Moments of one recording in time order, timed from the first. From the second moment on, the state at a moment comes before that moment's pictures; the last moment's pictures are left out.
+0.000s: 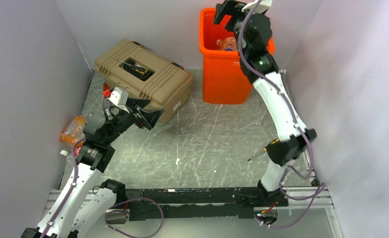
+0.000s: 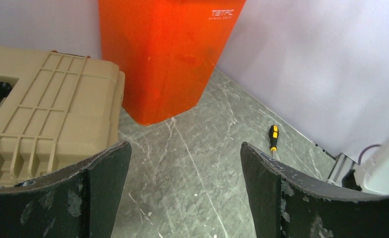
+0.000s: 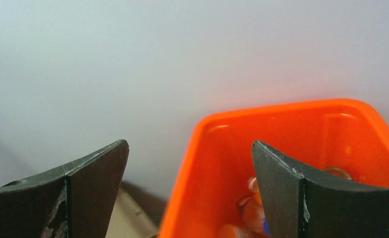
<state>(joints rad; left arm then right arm) -0.32 0.70 0.74 0.10 0.45 -0.33 0.40 1.85 2.21 -0.11 0.32 0.25</state>
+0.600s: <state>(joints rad) -0.33 0.83 0.91 -0.36 -0.47 -0.43 0.79 1.14 0.88 0.20 0.14 0.33</state>
